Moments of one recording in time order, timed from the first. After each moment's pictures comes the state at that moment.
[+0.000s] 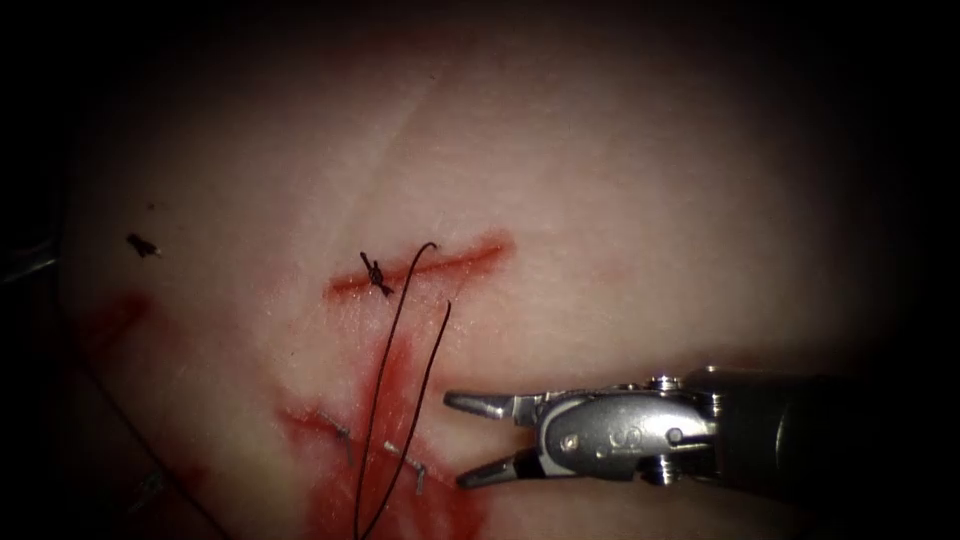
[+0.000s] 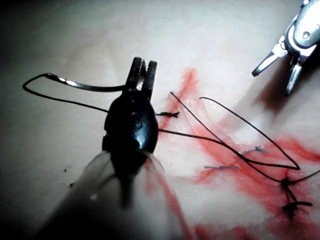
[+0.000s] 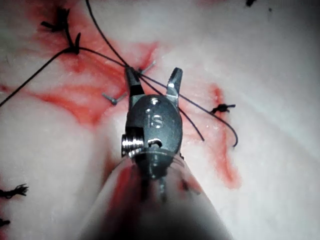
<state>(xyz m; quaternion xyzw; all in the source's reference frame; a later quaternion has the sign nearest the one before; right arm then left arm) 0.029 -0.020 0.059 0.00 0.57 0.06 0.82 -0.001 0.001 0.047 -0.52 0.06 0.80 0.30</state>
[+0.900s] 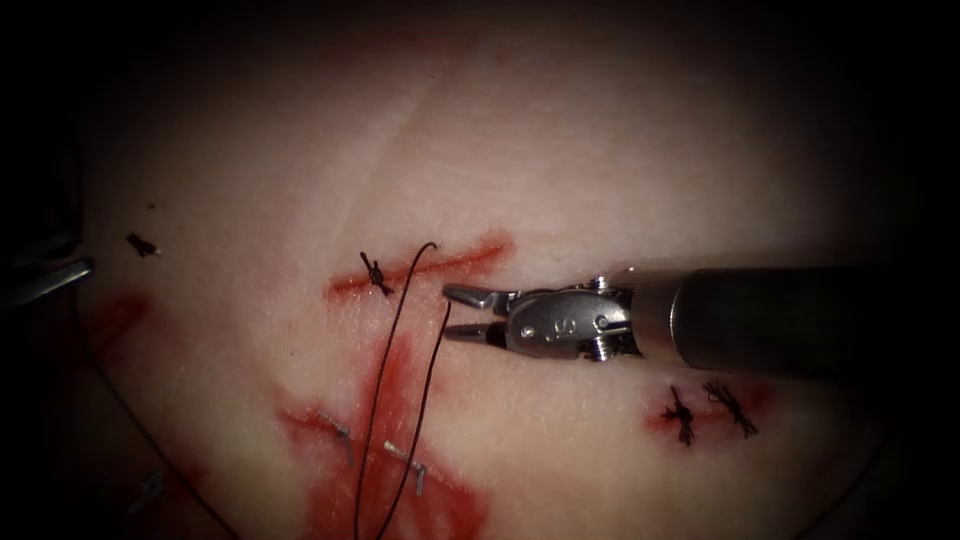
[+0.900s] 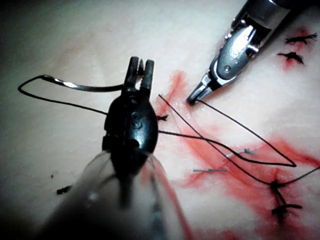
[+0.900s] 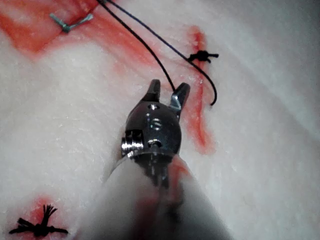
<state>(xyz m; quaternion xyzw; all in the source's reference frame) 0.030 -0.016 0.076 -0.04 0.53 0.02 0.85 -0.003 0.000 0.047 -0.53 0.07 0.79 0.29</state>
